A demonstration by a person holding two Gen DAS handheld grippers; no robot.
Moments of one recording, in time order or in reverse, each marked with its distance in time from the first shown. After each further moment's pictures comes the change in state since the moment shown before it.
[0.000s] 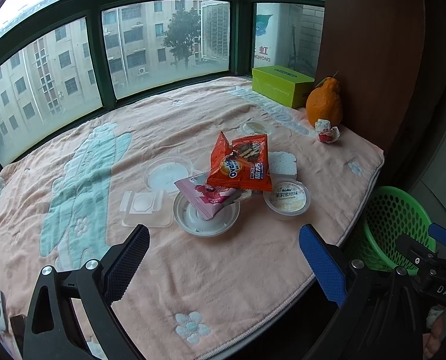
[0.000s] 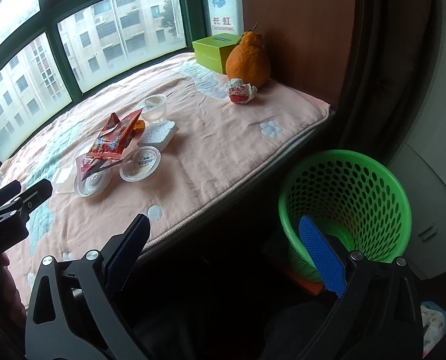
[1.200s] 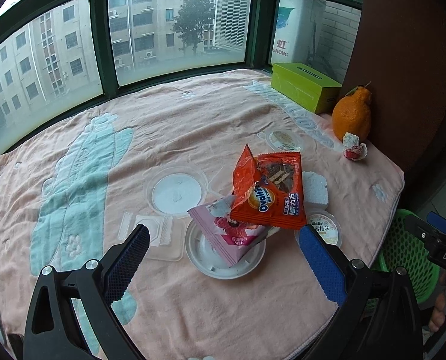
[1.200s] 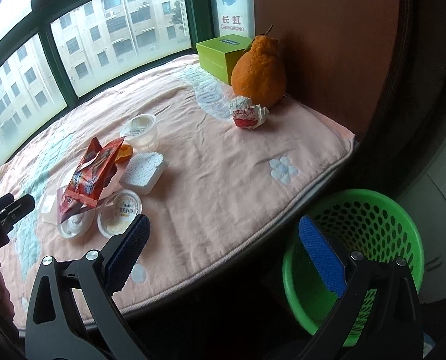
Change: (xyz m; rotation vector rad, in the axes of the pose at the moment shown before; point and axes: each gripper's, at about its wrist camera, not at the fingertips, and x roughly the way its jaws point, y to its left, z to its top) left arm 0.063 0.033 0.050 -0.070 0.068 -0.002; right arm 0.074 -0.017 0.077 -0.021 0.009 0.049
